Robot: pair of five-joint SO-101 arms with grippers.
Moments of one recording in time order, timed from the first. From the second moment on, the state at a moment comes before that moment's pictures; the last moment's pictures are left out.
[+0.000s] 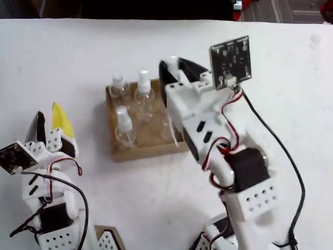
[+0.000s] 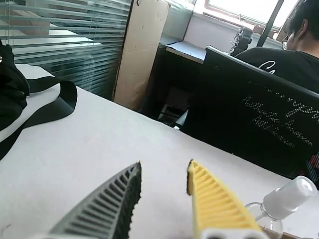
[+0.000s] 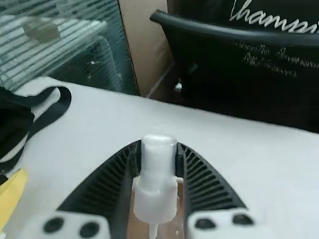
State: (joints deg) left arm -23.5 -103.4 89.9 29.8 18.3; right arm -27.7 -47.5 20.5 44.7 -3.6
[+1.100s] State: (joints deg) left arm -23.5 -103.4 90.4 29.8 18.3; right arm -21.7 -61.0 63.8 -14.2 -3.8
